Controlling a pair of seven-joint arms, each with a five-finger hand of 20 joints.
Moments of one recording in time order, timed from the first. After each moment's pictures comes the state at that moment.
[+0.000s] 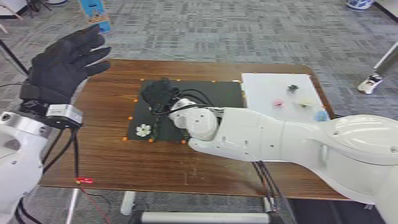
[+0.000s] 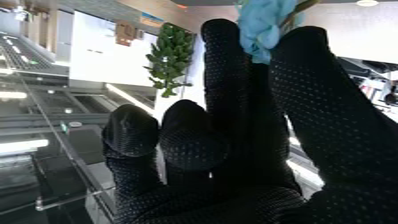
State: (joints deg) left arm 112.7 -40.2 -103.7 -121.8 36.0 -0.3 9.6; right arm -22.7 -80.4 -12.8 -68.0 -119.7 15.7 23.3
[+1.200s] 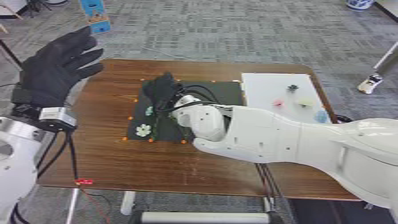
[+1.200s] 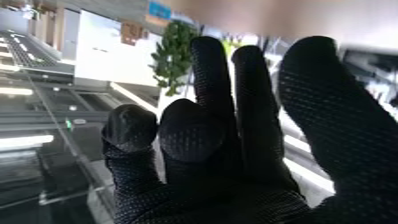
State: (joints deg) left arm 116.4 -42.2 -107.3 -122.9 36.0 -0.3 9.6; right arm -24.4 -73.1 -5.3 -80.3 -124.5 8.4 25.8
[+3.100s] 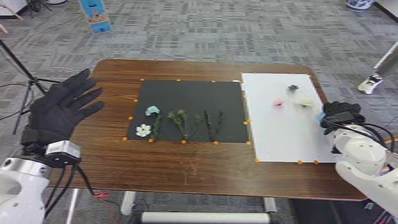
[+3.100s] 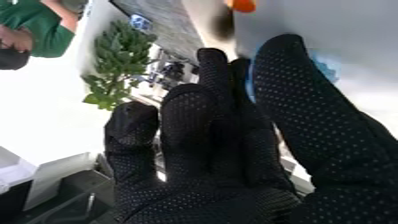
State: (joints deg) left arm 128.2 -52.4 -109.1 -125.8 36.4 1.1 8.0; right arm -71.6 -26.7 43.1 -90.0 -128.7 3.6 38.1
